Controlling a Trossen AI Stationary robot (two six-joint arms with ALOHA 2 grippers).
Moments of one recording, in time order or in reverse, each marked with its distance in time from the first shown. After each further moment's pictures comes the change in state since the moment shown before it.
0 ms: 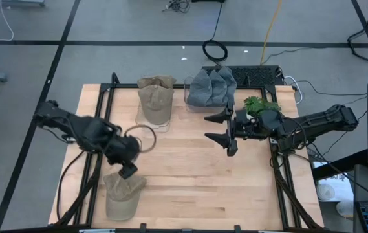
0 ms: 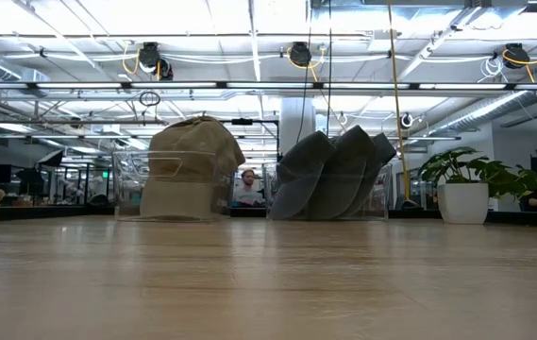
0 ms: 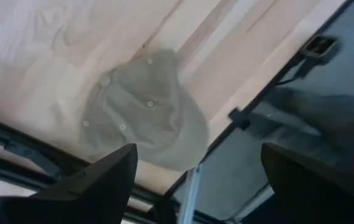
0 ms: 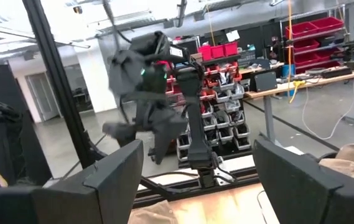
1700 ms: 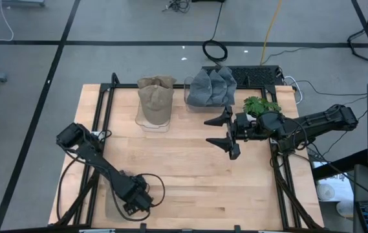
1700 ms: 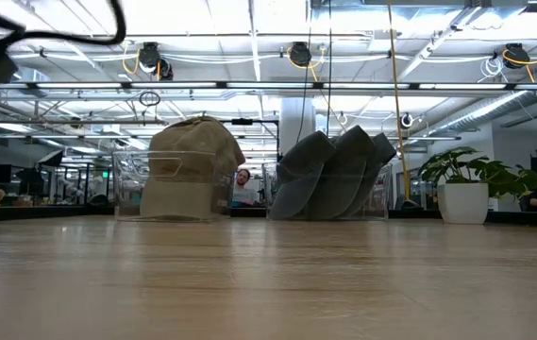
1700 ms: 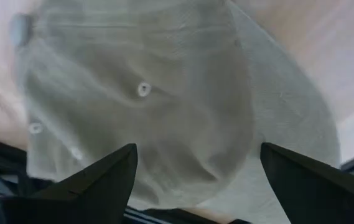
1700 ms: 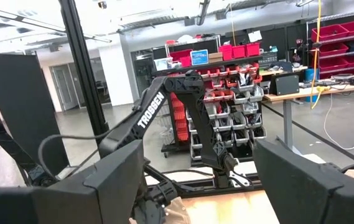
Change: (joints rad) left arm -0.334 0.514 -0.221 0.244 0.064 -0.060; right arm 0.017 0.000 0.000 0.010 -0.074 -0.037
